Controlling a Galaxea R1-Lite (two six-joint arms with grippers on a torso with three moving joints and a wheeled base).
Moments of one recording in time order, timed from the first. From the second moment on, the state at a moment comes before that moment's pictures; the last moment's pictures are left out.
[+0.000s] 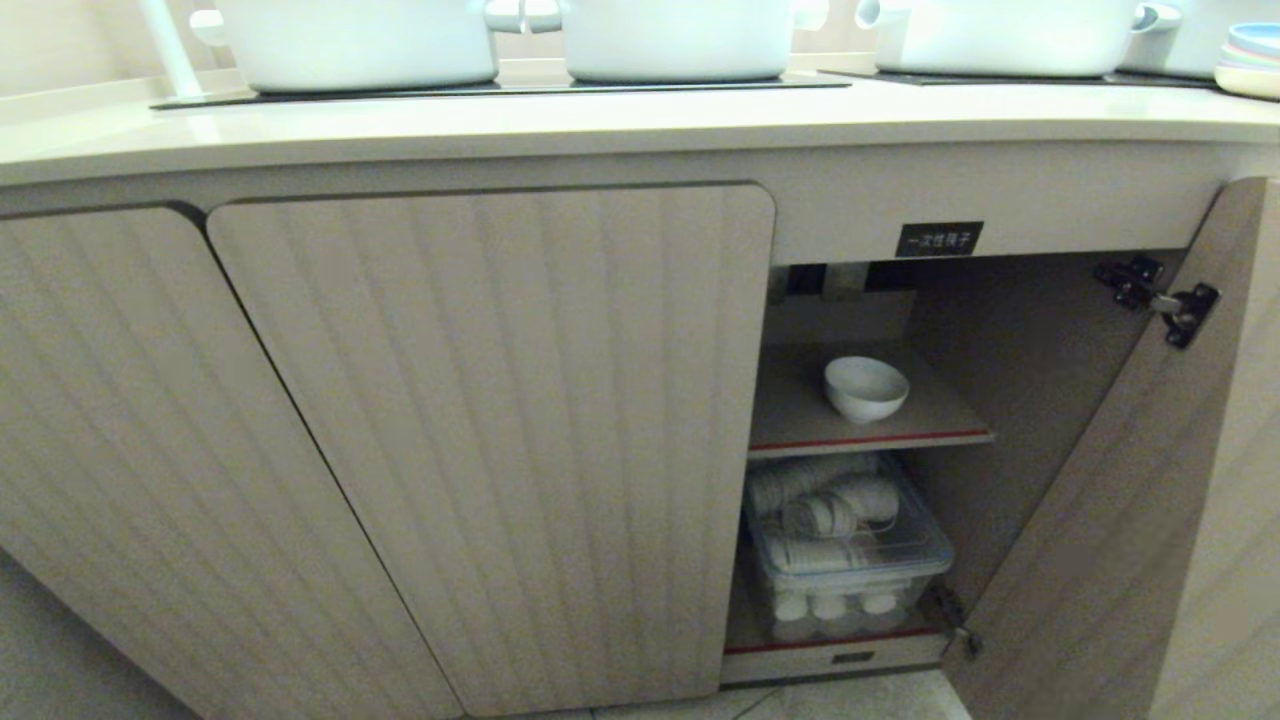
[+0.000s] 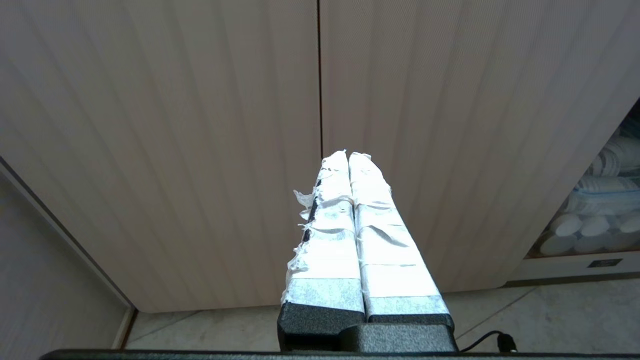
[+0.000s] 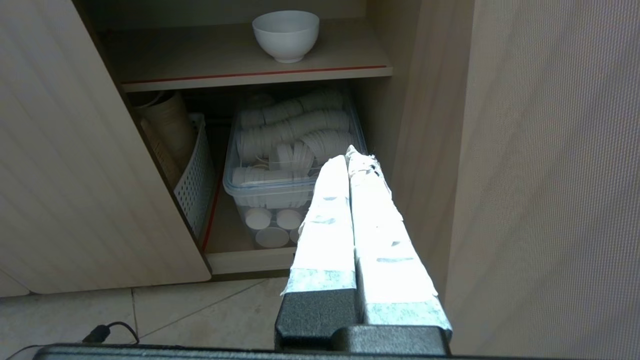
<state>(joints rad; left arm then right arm) 0.00 0.00 0.00 0.00 0.00 0.00 0.00 0.00 0.00 0.00 -0.01 0.02</state>
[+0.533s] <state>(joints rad) 0.00 0.00 0.00 0.00 0.00 0.00 0.00 0.00 0.00 0.00 -0.01 0.02</state>
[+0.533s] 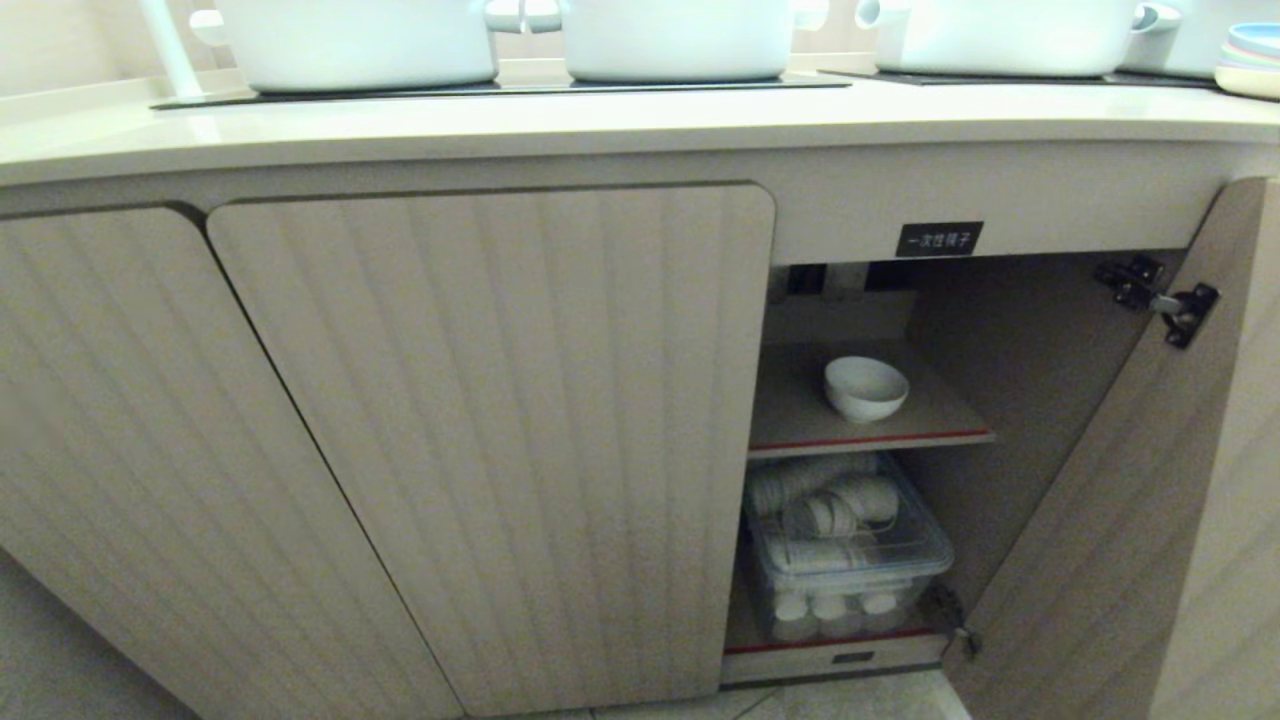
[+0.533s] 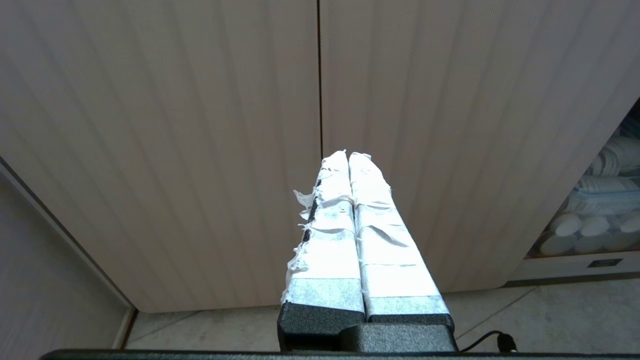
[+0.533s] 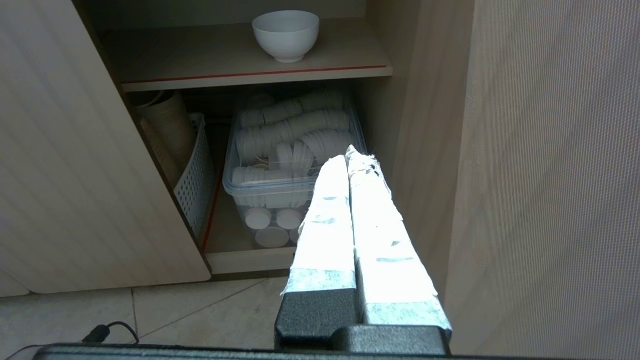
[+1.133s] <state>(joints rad) 0.00 0.00 0.00 0.00 0.00 0.00 0.00 0.00 0.00 0.00 -0.01 0.02</state>
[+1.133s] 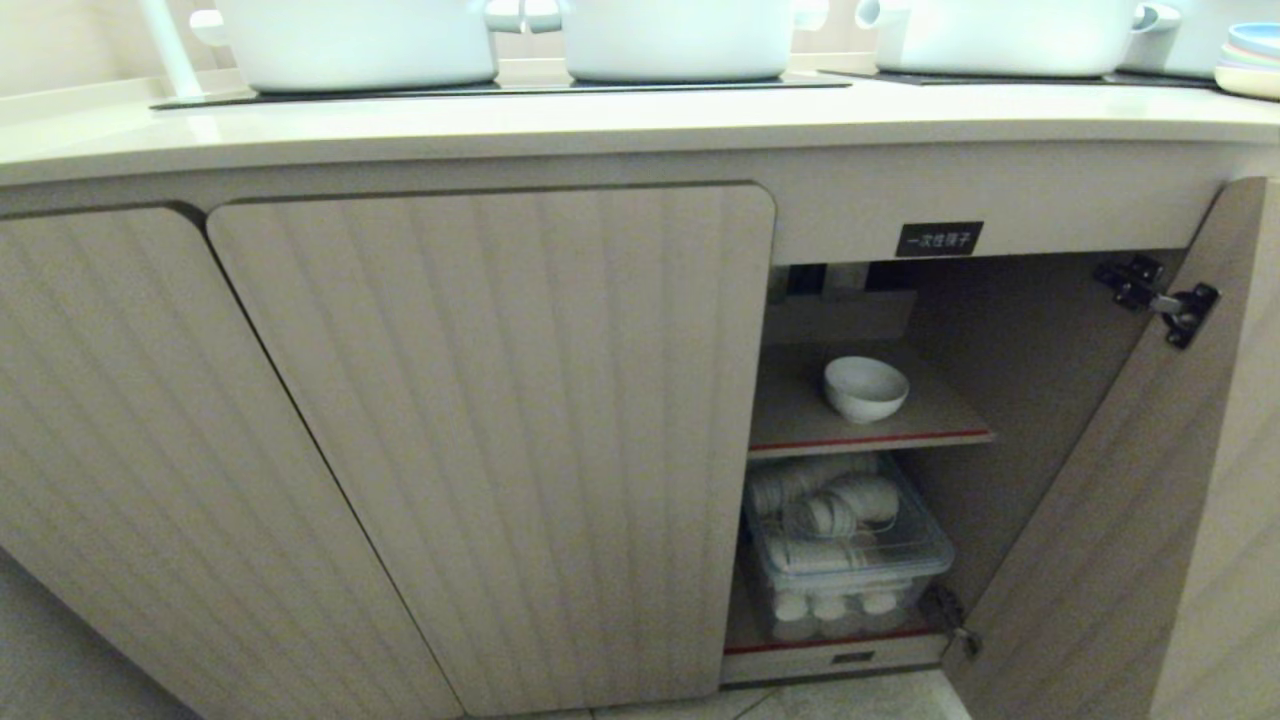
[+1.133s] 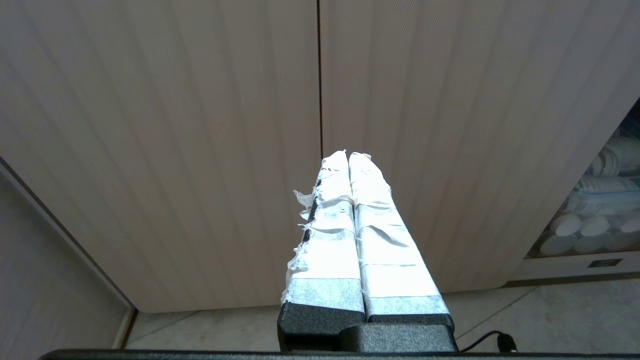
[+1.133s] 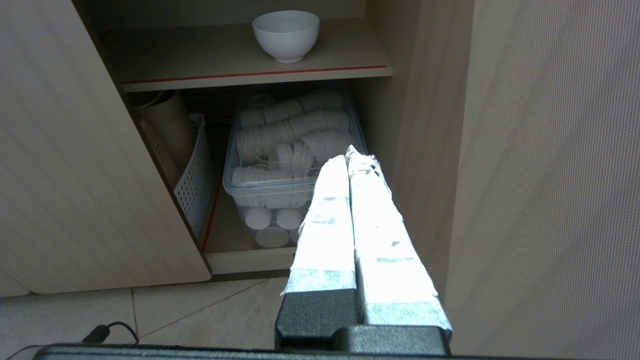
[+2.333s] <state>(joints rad) 0.00 0.00 0.00 0.00 0.00 0.00 0.00 0.03 0.00 0.00 0.00 -0.05</state>
